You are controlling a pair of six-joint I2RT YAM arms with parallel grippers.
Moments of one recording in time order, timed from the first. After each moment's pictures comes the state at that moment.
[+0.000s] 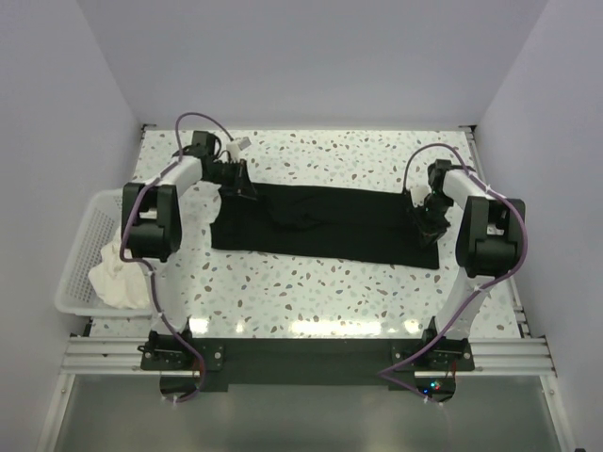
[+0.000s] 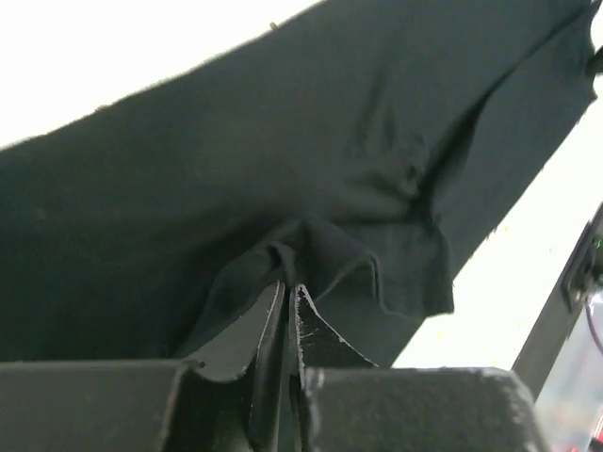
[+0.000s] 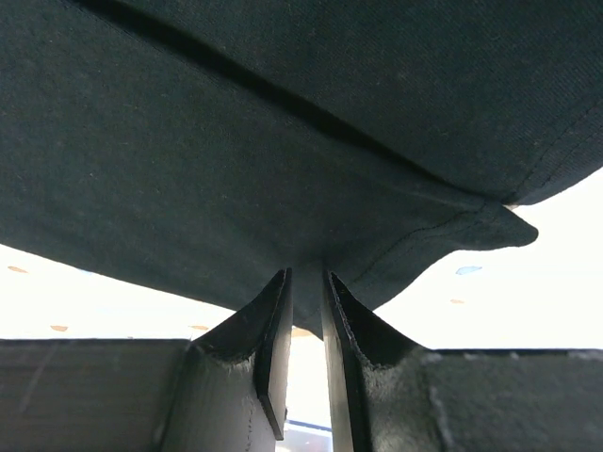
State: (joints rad) left arm -0.07 2.10 1.57 -0.61 0.81 0.12; right arm -0.08 1.93 1.34 -1.02 -0.07 -0.43
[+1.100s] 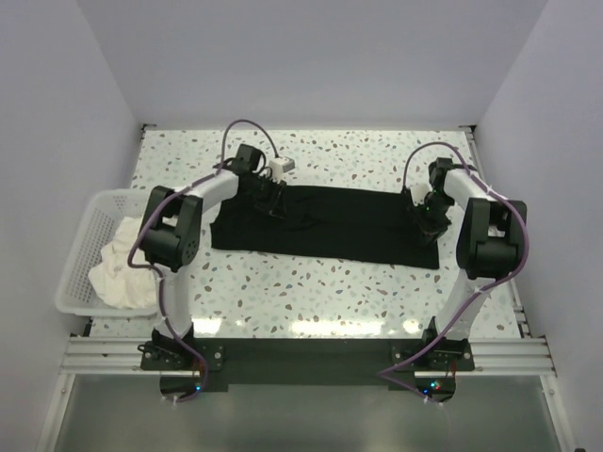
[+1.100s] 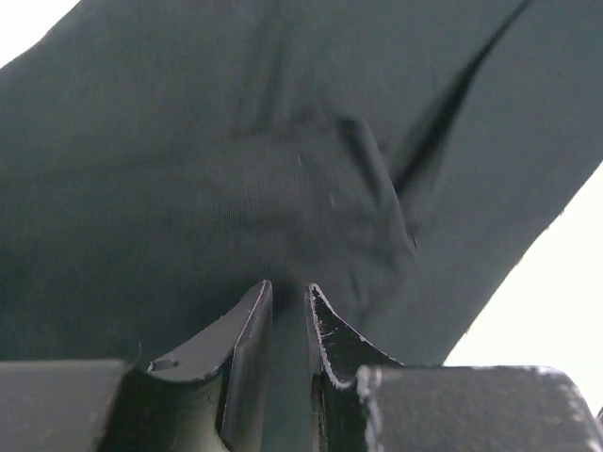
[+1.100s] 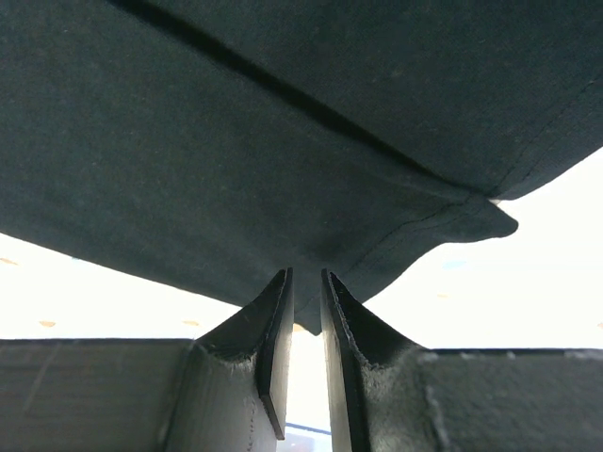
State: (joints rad) left arm -0.31 2.03 1.42 -0.46 0.59 0.18; right arm -0.08 1.91 1.34 -1.03 -0.07 -0.46
